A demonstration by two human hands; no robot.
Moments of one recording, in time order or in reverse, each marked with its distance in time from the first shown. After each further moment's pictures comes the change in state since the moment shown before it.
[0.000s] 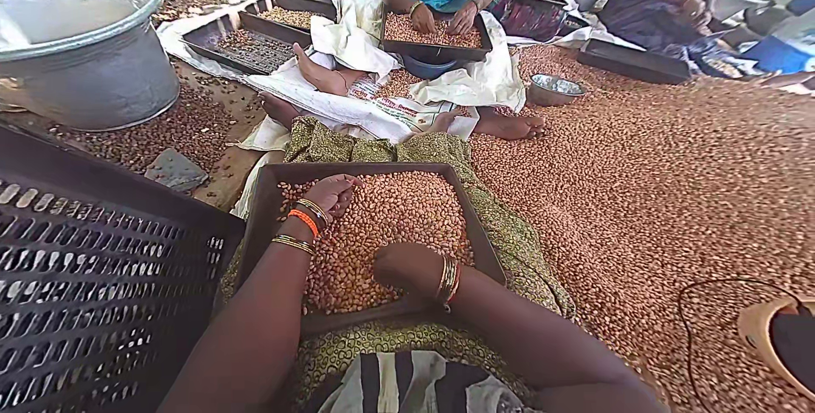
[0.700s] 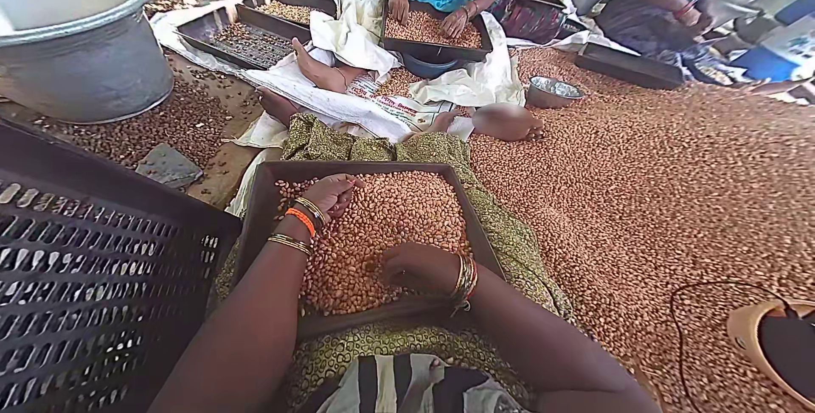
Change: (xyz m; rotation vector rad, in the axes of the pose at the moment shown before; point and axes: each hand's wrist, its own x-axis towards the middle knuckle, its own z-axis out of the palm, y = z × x) left_hand 0.001 -0.002 -0.004 0.022 -0.063 0.011; right_hand -0.017 0.018 -0.002 0.213 0.129 -0.225
